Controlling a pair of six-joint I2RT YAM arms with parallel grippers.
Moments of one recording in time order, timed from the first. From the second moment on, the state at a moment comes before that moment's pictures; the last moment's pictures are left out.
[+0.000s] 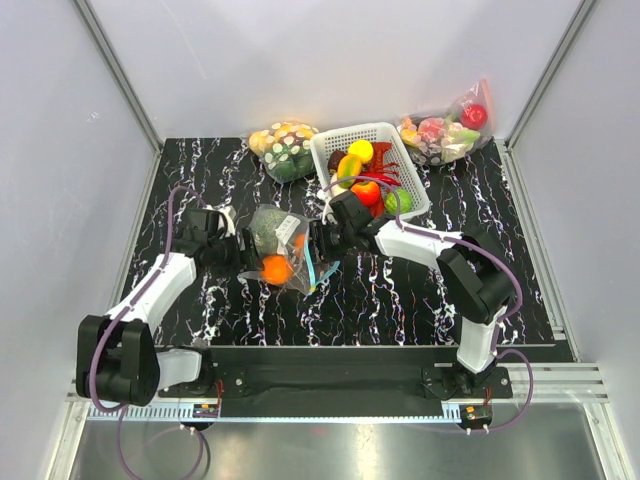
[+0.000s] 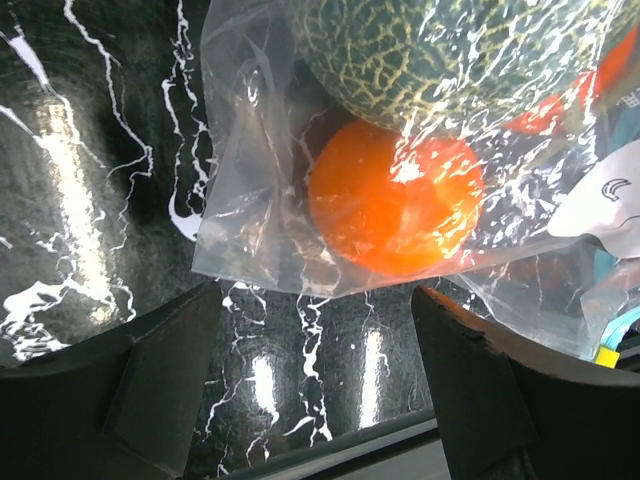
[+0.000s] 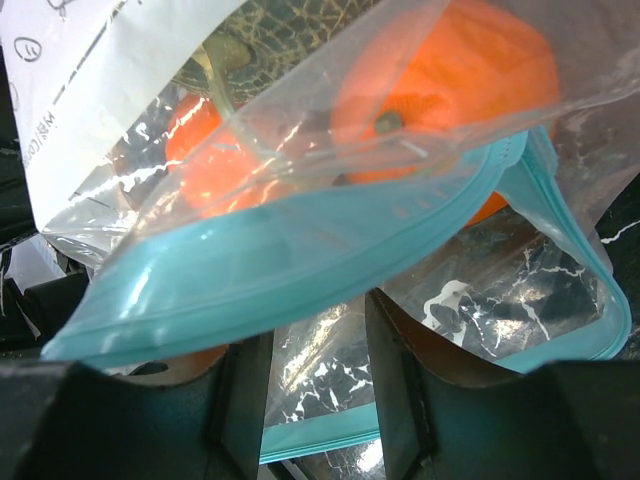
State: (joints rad) left arm -0.14 1.23 0.76 -0.54 0.28 -0.34; right arm 0.71 1.87 1.21 -0.16 -0.41 0.53
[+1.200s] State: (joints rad) left arm -0.14 1.49 0.74 -0.28 0.43 -0.42; right arm 0.71 1.93 1.27 -0.17 -0.44 0.53
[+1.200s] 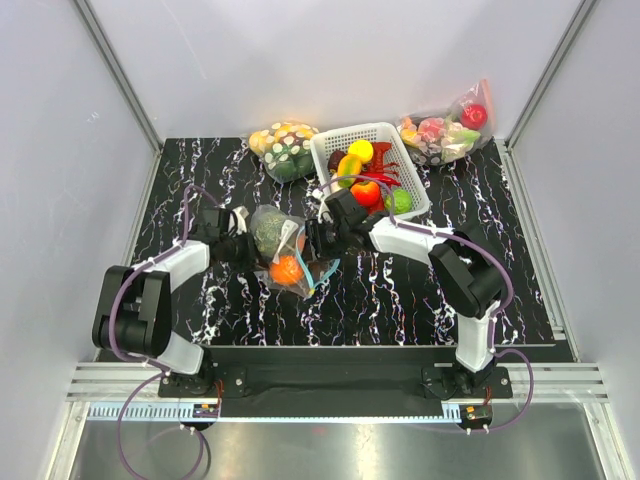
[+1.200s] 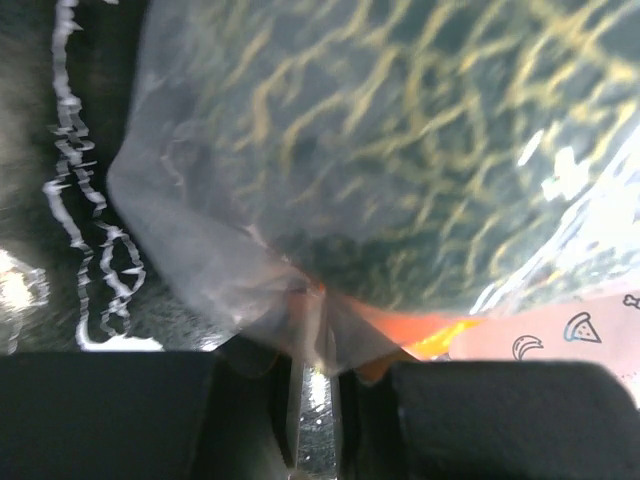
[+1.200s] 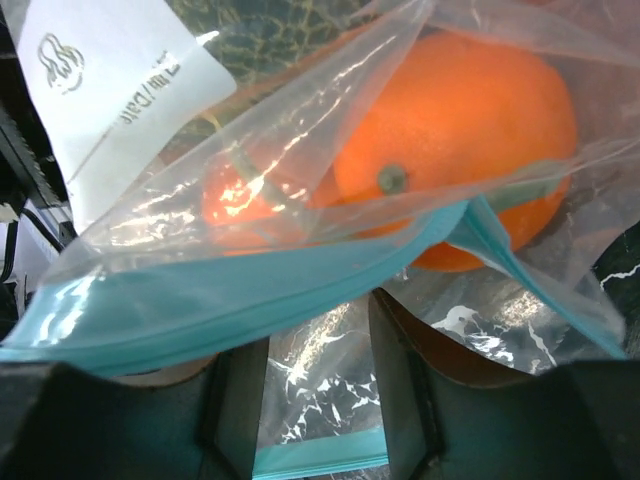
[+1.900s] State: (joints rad) left arm -0.23 1.57 0.79 -0.27 0.46 -0.42; right arm 0.75 2.00 1.37 -0.28 -0.40 0.46
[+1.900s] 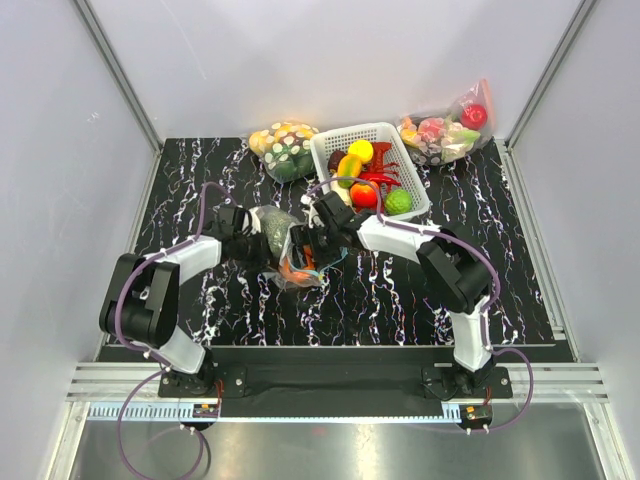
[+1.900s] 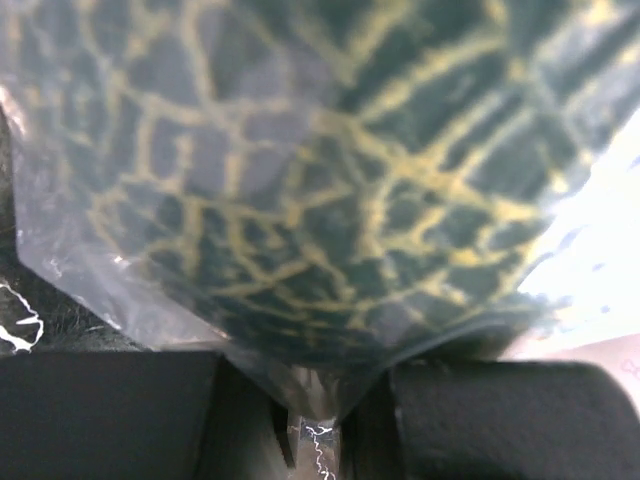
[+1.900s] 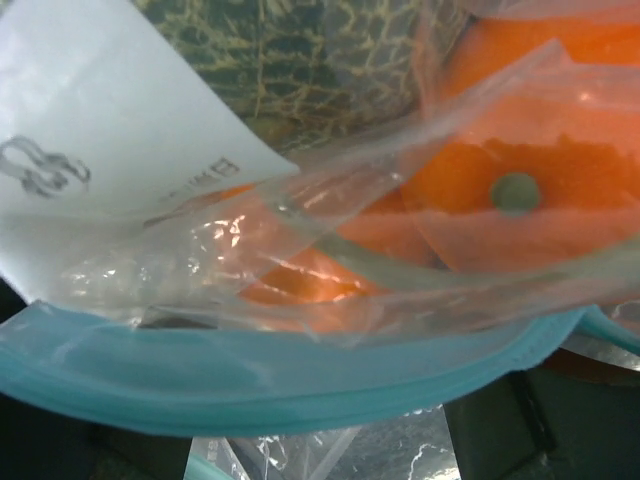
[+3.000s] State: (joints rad) left arm -0.28 1.60 0.83 -0.30 0.44 -0.39; right arm 0.79 2.01 1.39 -0.33 -0.26 0.39
